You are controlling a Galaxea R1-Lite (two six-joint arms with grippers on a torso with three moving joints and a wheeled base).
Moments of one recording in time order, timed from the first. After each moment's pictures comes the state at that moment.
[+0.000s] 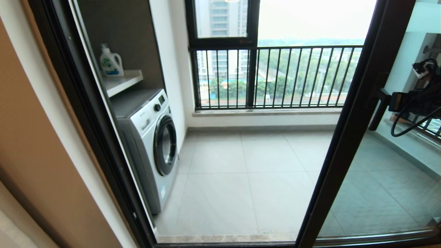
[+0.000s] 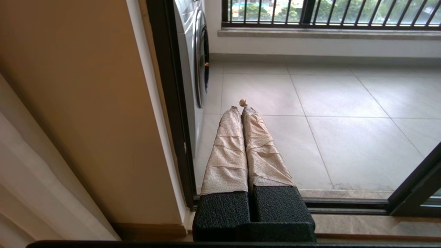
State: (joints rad) left arm 0.00 0.00 -0.01 0.03 0.00 -0.01; right arm -0.32 1.93 -1.48 -0.15 0.37 -0.04
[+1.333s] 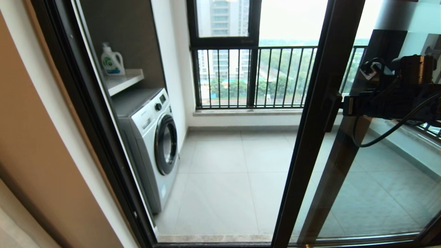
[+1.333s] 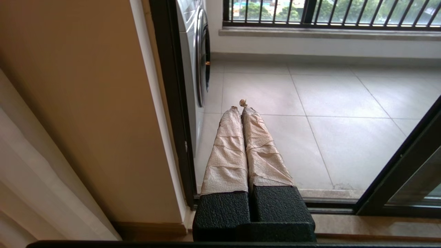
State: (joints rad) left arm 0.00 0.00 -0.01 0.03 0.00 -0.01; right arm -0.05 1.85 -1.37 -0.16 0.27 -0.05
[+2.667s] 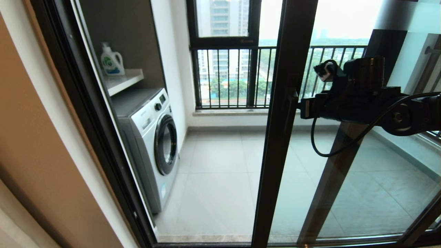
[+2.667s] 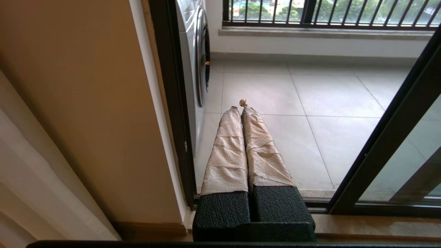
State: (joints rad) left arm 0.00 0.00 -0.01 0.03 0.00 -0.01; right arm 0.24 1.88 -1.36 -0.26 0.15 -0.01
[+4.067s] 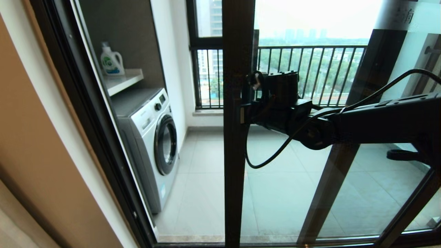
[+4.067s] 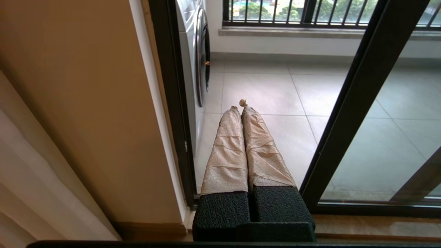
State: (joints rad) left arm 0.00 0.00 -0.01 0.03 0.00 -0.01; right arm 0.58 2.14 -1.62 -0.34 -0.07 0.08
